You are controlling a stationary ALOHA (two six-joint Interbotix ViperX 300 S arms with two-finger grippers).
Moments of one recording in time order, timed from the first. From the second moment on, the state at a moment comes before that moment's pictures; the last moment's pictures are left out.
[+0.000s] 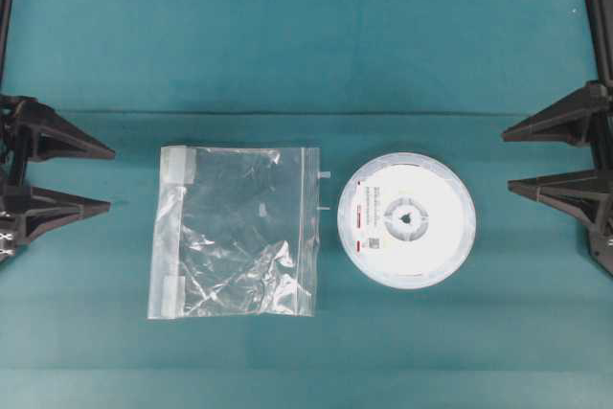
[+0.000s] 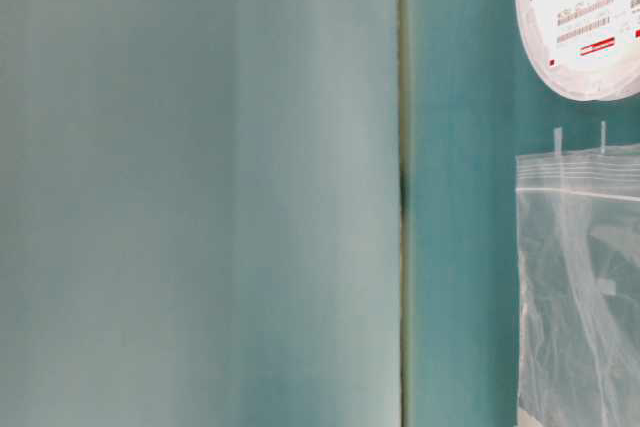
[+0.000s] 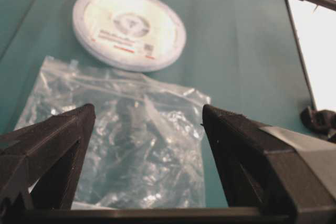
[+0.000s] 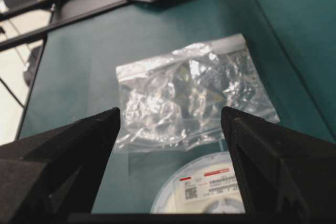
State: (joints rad) left arm -0.01 -1.01 1.18 0.03 0.08 -0.33; right arm -0.04 -1.08 1.17 0.22 0.10 0.10
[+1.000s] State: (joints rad) left arm -0.01 -1.10 1.16 0.03 0.09 -0.28; right arm -0.04 -1.11 1.16 0.22 0.13 0.10
